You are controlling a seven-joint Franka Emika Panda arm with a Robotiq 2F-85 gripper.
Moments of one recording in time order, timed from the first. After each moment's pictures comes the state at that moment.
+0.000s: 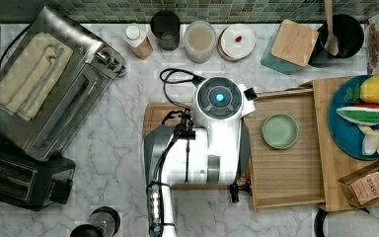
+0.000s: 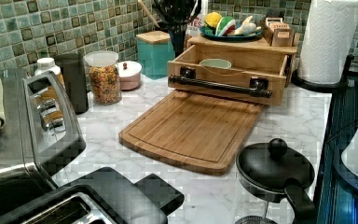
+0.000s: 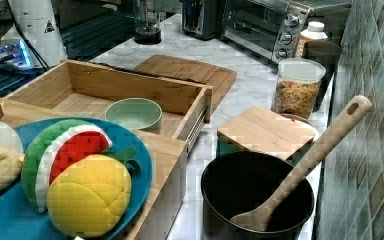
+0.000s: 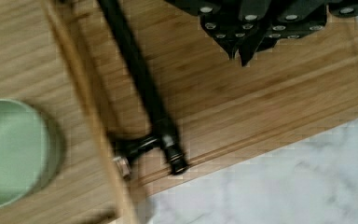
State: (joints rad) arm -0.02 0.00 0.03 -2.12 0.03 0.46 -0.46
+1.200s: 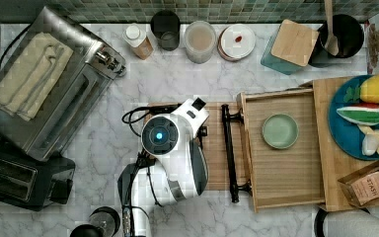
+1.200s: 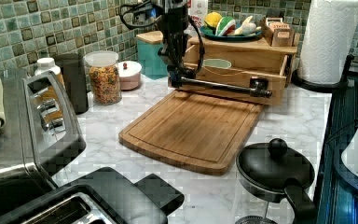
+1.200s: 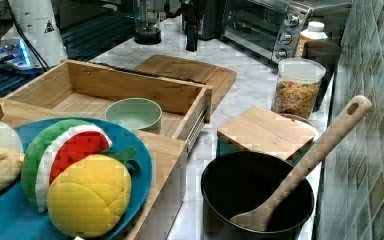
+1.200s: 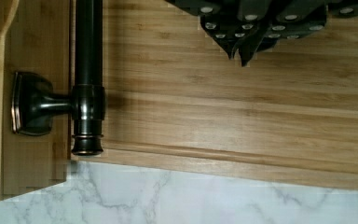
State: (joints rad) arm 0.05 0.01 0.10 -2.36 -0.20 0.78 -0.58
